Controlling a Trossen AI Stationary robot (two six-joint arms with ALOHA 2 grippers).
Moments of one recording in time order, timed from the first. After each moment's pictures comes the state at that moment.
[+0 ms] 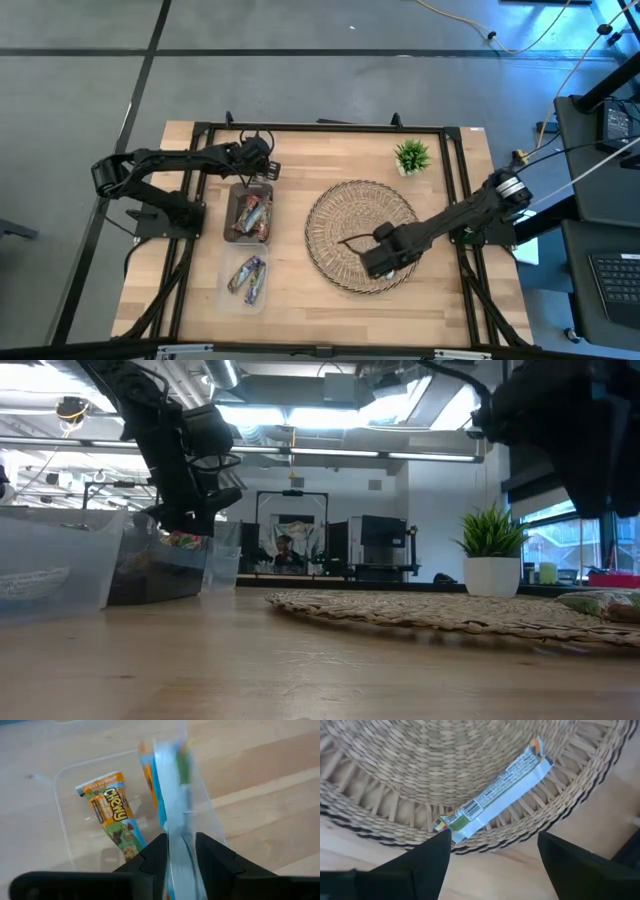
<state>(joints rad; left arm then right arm) 0.51 1.33 0.67 -0.37 -0.27 -0.72 0.45 1.74 1.30 -1.22 -0.03 1.52</state>
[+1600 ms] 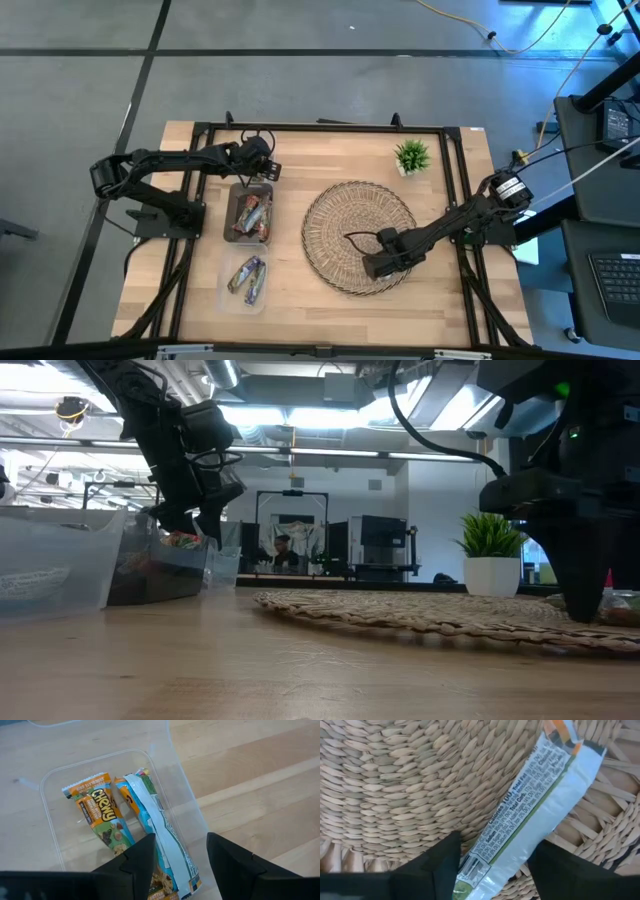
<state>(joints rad) 0.51 1.32 0.67 -0.35 -0.24 -0.69 0.46 1.75 0.97 -0.74 0.02 1.77</state>
